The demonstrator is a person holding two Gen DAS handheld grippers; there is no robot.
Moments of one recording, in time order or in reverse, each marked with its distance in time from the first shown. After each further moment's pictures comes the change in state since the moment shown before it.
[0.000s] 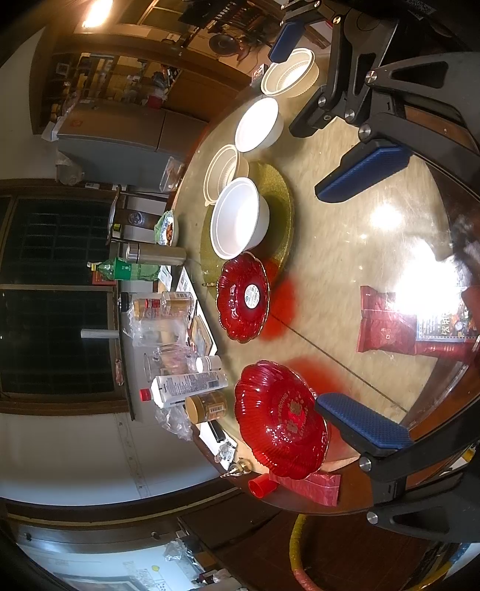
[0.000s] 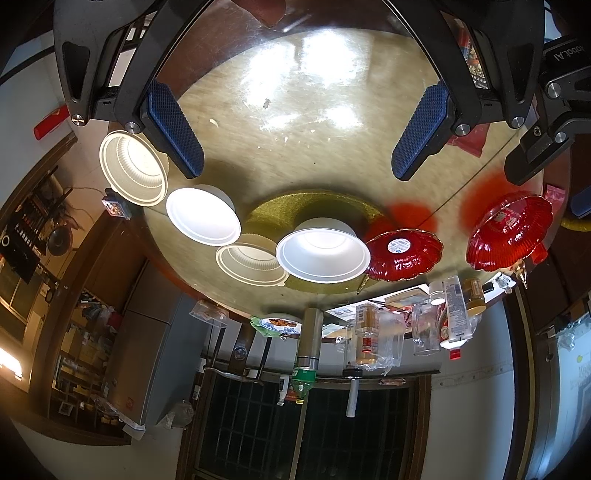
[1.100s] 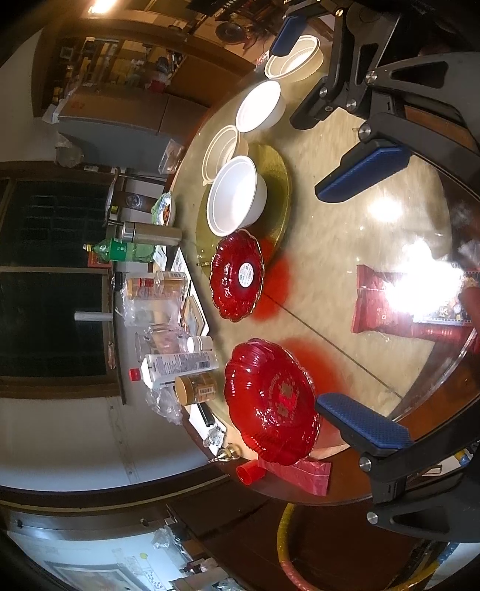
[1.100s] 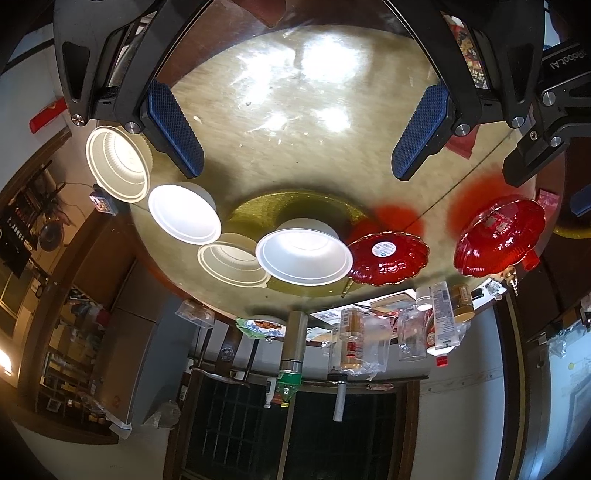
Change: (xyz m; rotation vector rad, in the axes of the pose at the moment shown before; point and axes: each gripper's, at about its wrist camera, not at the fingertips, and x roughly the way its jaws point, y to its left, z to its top) left arm 0.009 0.020 -0.001 -0.040 0.035 0.052; right arm 0.006 0.020 0.005 -0.033 0.020 0.035
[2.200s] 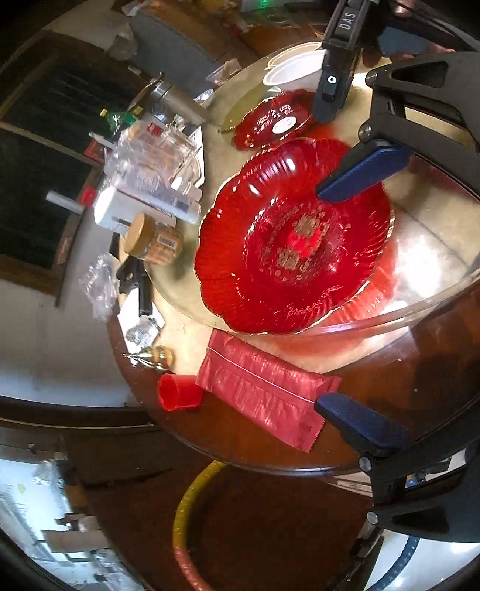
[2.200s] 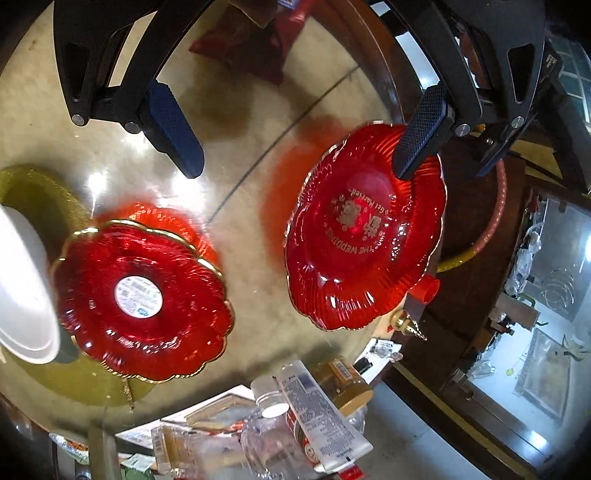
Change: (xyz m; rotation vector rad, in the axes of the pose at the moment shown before) left arm 0.121 0.218 0.012 -0.382 0.182 0.054; right arm 0.184 0.170 0.064 0.098 0.512 0.664
